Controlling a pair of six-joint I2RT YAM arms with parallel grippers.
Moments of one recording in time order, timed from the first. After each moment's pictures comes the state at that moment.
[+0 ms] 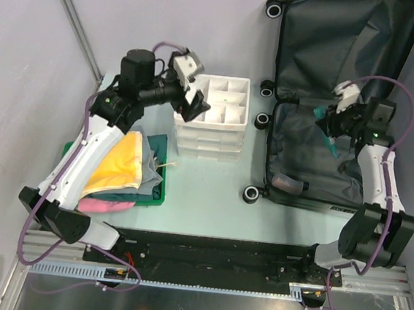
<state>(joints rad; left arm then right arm) -0.42 1.43 1.71 -0.57 0.46 0.29 -0.20 1.47 1.27 -0.38 -0.60 -0.57</state>
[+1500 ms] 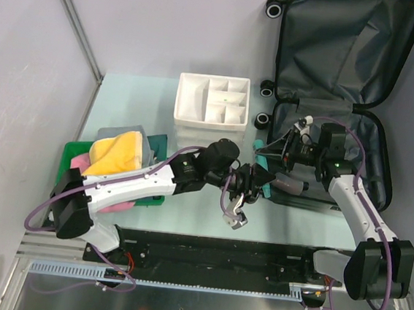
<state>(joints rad) -1.08 1.49 1.22 -0.22 0.52 1.79 0.13 1.20 0.89 -0.20 -1.03 1.09</state>
